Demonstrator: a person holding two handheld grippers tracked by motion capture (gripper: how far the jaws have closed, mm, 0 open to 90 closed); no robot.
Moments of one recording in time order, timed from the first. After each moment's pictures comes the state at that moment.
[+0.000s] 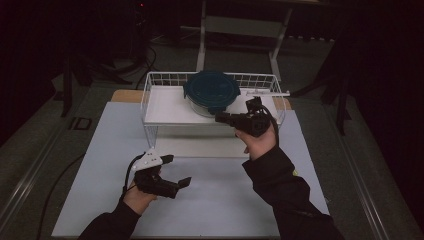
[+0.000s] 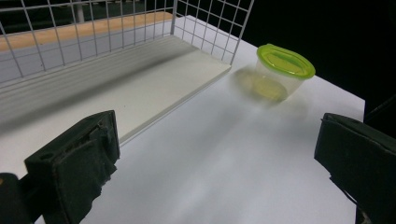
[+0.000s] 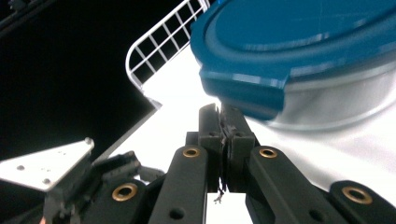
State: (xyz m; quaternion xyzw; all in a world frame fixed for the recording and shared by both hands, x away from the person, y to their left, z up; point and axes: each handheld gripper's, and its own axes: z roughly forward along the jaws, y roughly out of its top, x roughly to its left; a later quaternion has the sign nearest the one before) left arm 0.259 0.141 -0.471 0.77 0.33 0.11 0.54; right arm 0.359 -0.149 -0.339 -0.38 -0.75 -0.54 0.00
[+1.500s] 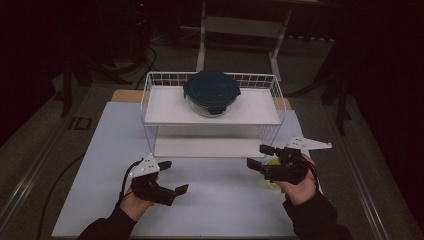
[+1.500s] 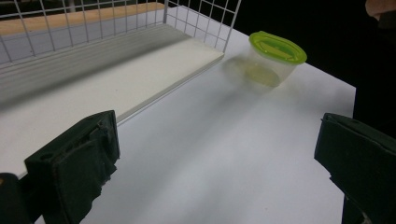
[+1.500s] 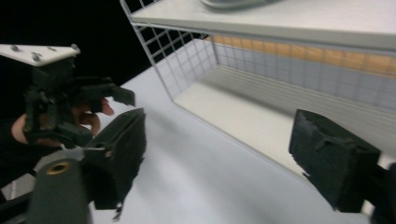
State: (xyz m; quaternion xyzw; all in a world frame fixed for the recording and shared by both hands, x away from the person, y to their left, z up) left arm 0.248 0.144 -0.480 0.78 0.32 0.10 0.54; right arm 0.285 -0.250 -0.402 -0.35 -0.76 -0.55 -0.07
